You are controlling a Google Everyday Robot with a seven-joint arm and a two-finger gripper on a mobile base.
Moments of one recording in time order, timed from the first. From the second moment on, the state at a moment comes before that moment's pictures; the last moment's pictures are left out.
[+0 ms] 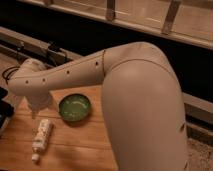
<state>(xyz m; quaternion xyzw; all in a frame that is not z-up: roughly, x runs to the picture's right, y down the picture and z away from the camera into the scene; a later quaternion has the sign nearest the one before) -0.287 0.128 0.669 -0.30 0.11 0.55 0.78</state>
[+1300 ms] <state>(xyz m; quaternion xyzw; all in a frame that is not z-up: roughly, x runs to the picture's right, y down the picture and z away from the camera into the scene) -0.339 0.200 0.698 -0.36 0.13 0.50 0.77</state>
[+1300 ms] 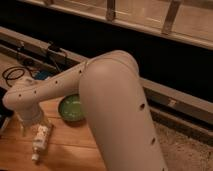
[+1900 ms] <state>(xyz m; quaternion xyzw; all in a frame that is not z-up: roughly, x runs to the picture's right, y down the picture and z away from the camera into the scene) -0.359 0.231 0.729 -0.39 0.16 0.49 0.77</state>
